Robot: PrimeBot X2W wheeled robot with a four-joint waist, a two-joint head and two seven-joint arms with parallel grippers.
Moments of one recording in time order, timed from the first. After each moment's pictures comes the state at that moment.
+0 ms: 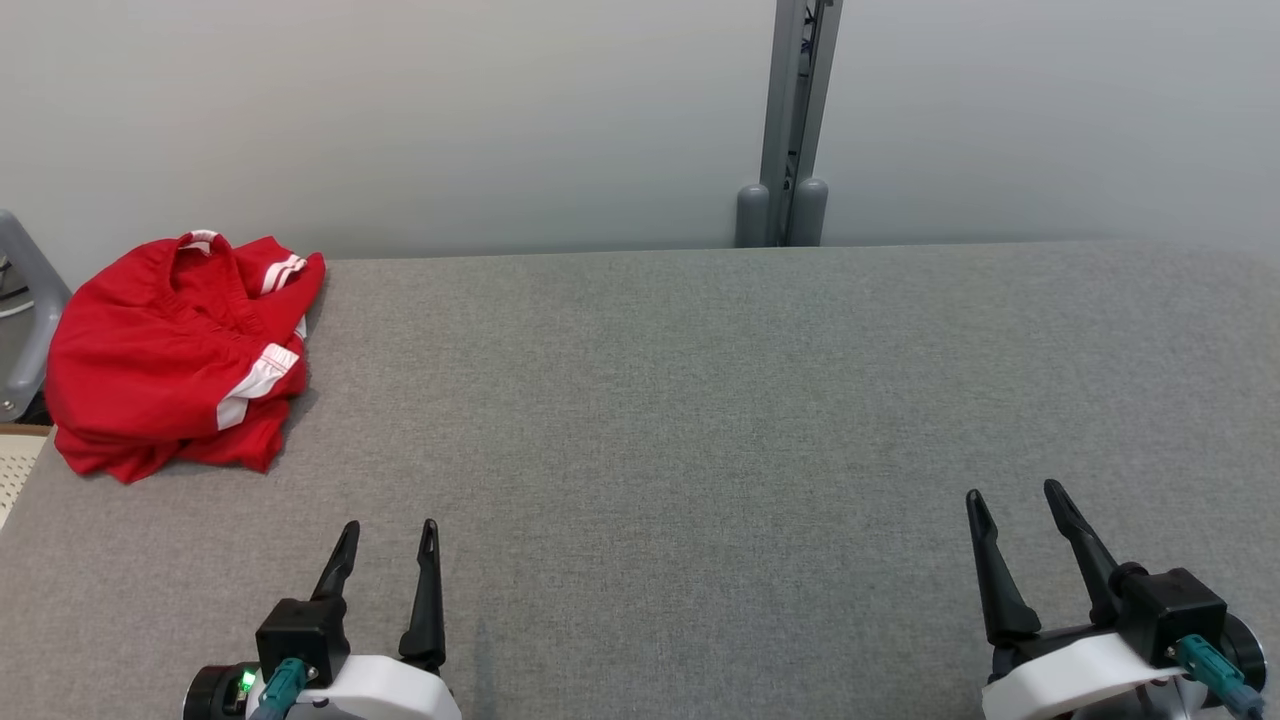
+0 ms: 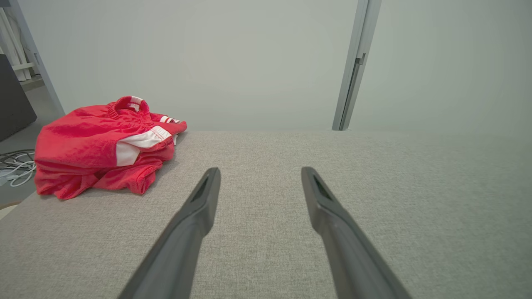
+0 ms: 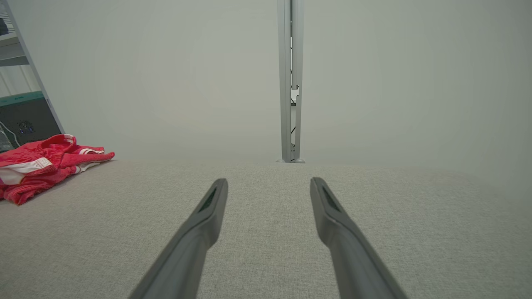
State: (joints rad) left arm -0.04 0.05 -0.14 0.36 -0.19 0.08 -0.26; right arm -0.04 -0.05 0.05 0.24 0.13 0.13 -0.26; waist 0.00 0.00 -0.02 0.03
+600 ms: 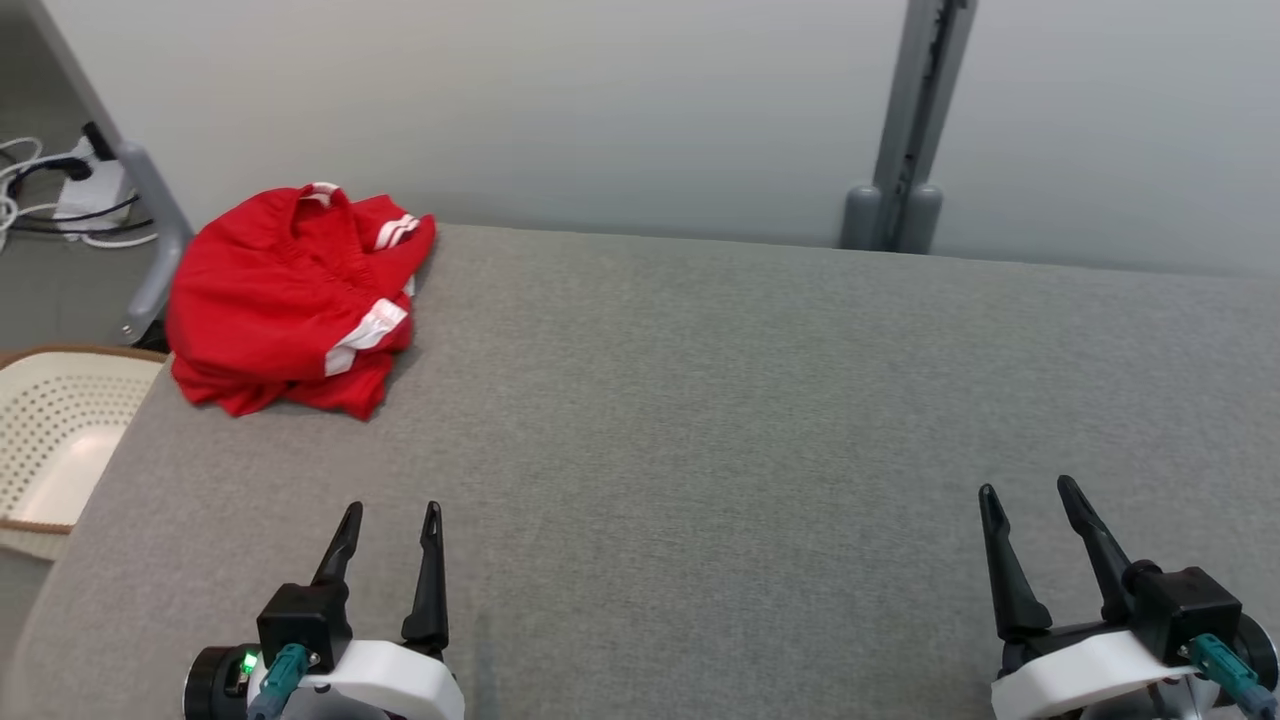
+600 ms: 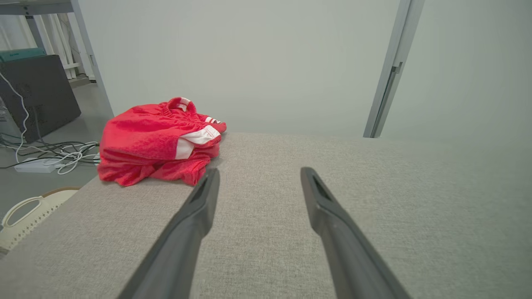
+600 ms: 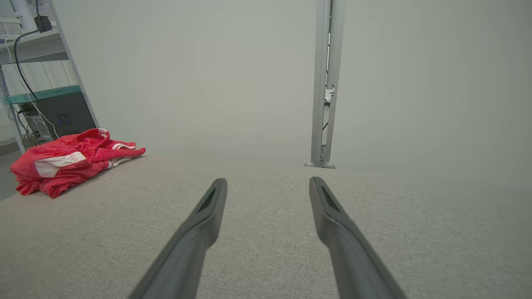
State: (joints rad) left arm -0.07 0.05 -0.14 0.35 -0.18 0.08 -0.26; right arm -0.03 -0.05 0.04 0.23 0.13 0.13 -0.26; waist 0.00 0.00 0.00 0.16
